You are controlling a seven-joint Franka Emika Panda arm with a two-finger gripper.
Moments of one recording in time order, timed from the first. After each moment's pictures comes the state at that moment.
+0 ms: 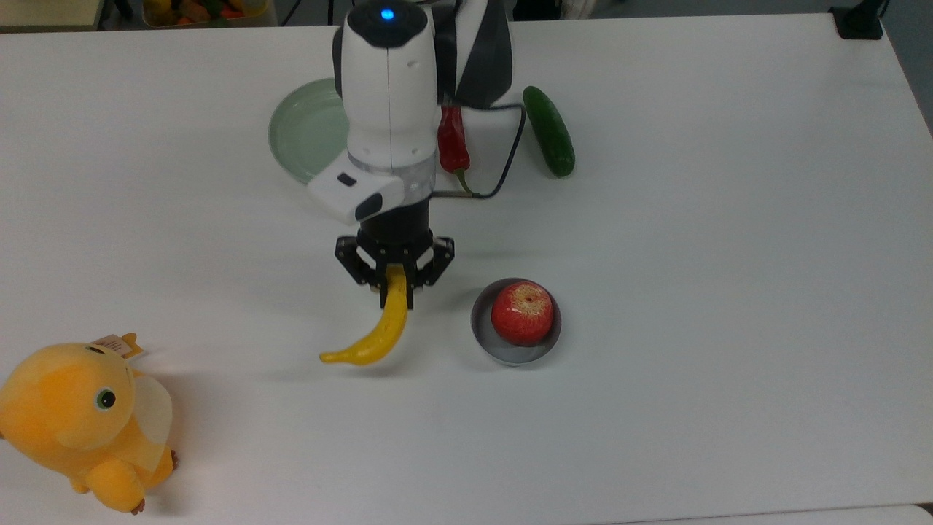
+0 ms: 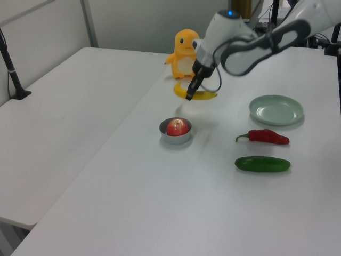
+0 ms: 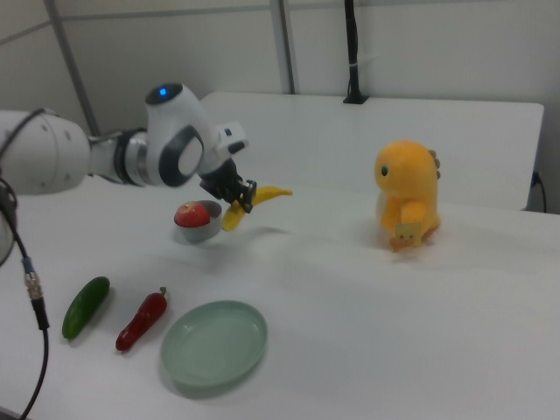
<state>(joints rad) 0.15 0.50 -0.07 -1.59 -0.04 2.49 0.05</state>
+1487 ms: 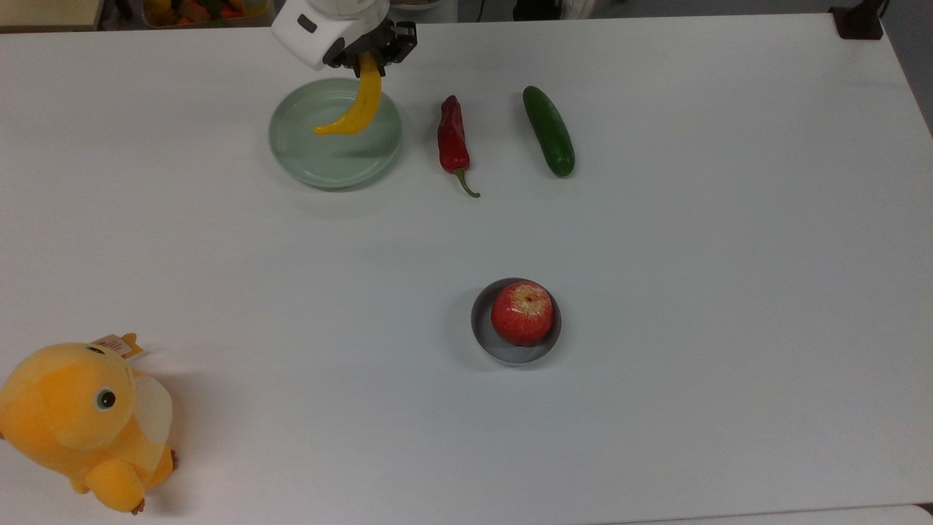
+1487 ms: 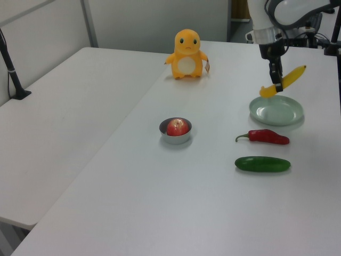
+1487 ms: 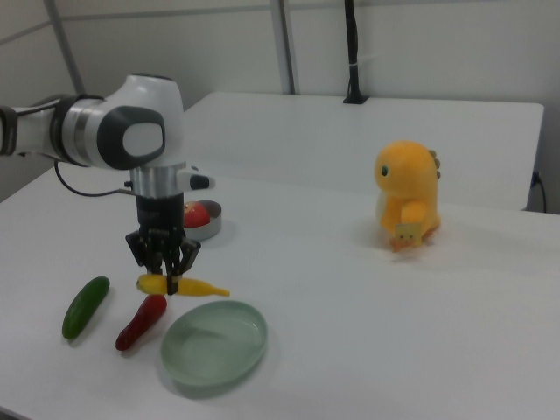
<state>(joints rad) 0.08 0.03 -0.07 -1.97 -0.03 1.70 -0.14</state>
